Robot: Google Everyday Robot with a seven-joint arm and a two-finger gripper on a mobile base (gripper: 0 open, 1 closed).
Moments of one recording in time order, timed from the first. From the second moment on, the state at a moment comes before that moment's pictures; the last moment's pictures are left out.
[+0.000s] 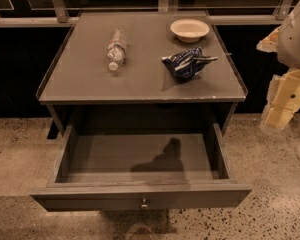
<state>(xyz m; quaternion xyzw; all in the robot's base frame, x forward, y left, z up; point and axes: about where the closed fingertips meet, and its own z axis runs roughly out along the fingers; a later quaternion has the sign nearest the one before) 0.438 -0.217 0.976 -0.60 0.78 -0.03 0.16</state>
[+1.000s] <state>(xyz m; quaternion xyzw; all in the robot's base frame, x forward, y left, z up) 0.487 -0.209 0.964 -0.62 0.76 0.00 0.21</state>
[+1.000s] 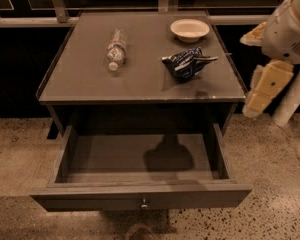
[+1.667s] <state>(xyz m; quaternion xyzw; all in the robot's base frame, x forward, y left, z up) 0.583 -0.160 0.924 -0.66 0.70 0.07 0.25</state>
